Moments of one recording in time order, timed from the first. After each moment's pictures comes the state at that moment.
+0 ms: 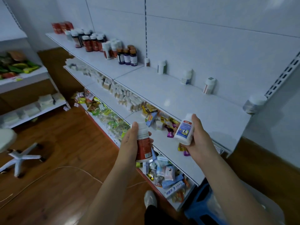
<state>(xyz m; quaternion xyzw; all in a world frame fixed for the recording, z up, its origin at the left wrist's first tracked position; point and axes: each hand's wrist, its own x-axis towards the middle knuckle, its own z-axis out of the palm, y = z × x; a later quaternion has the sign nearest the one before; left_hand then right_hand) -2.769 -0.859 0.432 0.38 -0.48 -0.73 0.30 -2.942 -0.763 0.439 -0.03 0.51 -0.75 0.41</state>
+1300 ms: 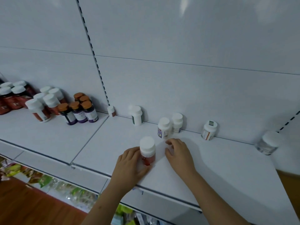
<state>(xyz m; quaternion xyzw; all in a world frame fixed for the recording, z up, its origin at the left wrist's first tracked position) -2.990 -1.188 0.376 0.09 -0.97 -0.18 0.12 -3.112 -1.008 0.387 -0.23 0.90 -0.37 -0.01</state>
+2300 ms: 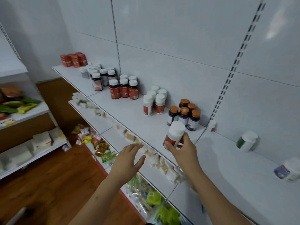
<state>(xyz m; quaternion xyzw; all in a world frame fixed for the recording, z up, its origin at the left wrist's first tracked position) -2.781 -1.487 0.389 0.28 -0.92 -0.21 0.17 -2.957 -1.342 0.439 -0.33 0.77 -0.54 0.12</state>
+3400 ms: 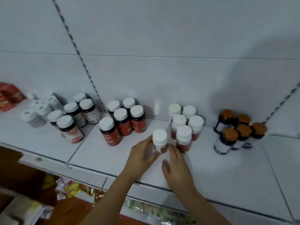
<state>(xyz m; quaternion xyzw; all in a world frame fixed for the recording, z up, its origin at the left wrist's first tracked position) -2.938 -1.838 0.387 0.02 -0.92 -0.36 0.12 -2.955 -1.665 0.368 -0.23 0.89 -0.38 -0.01</state>
